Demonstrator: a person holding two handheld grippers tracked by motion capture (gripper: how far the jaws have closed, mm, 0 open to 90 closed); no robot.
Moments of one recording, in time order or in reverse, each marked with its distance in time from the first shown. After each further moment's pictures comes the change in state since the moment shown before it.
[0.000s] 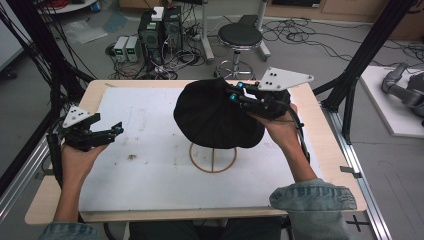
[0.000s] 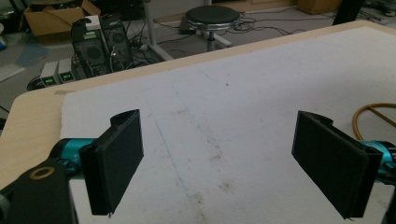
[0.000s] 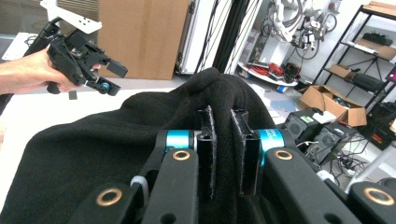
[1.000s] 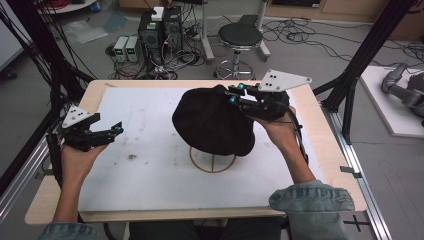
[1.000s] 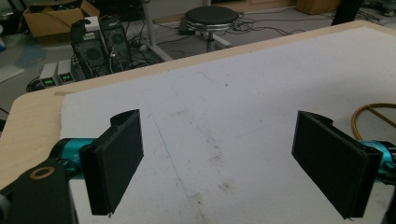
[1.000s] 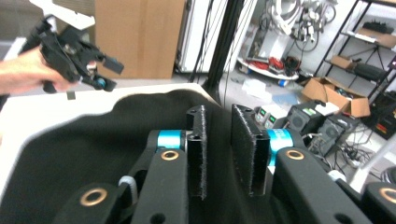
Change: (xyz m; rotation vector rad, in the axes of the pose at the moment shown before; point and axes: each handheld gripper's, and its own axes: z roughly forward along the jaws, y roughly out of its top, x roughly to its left) left arm 0.000 0.000 0.000 -0.002 -0.004 0.003; right arm -0.003 -0.011 0.002 -0.004 -0.006 0.049
